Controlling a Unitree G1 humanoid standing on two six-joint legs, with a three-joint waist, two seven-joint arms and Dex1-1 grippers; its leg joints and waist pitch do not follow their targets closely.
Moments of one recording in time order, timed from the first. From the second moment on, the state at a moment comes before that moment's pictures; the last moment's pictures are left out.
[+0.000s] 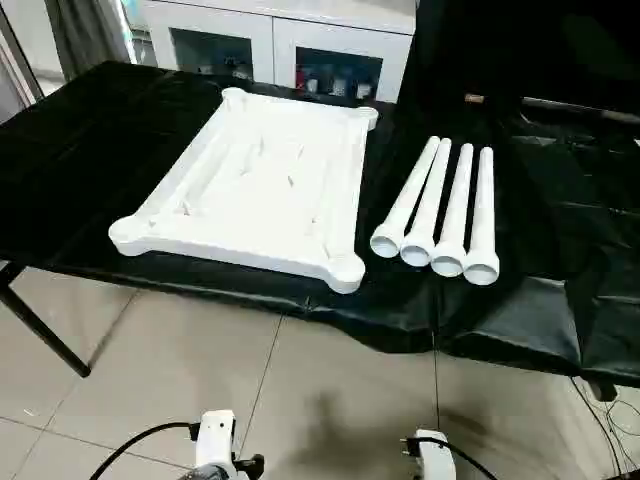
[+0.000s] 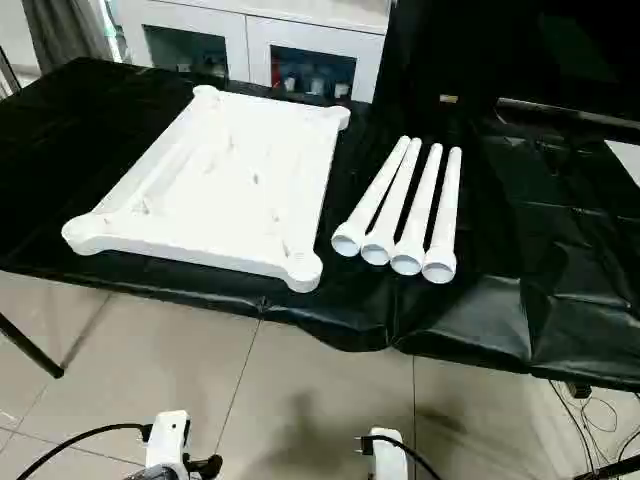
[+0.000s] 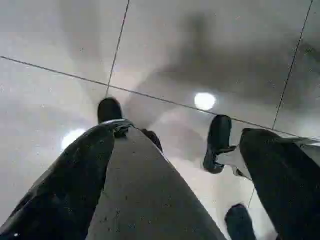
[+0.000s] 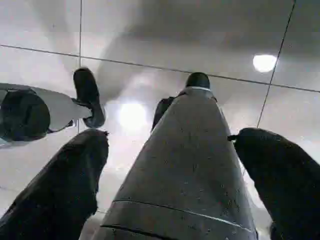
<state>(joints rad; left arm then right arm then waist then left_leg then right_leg) -0.19 0.07 -0.01 1.23 -0.14 0.14 -0.12 -0.20 -0.04 0.06 1.31 0.18 0.23 0.17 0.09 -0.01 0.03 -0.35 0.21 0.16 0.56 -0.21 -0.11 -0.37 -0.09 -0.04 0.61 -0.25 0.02</state>
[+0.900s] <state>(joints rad) -0.16 0.12 -0.11 1.25 0.04 -0.10 -0.23 -0.32 -0.08 0.32 1.27 -0.17 -0.16 0.29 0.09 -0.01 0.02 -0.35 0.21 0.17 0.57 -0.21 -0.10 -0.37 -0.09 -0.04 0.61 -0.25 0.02</state>
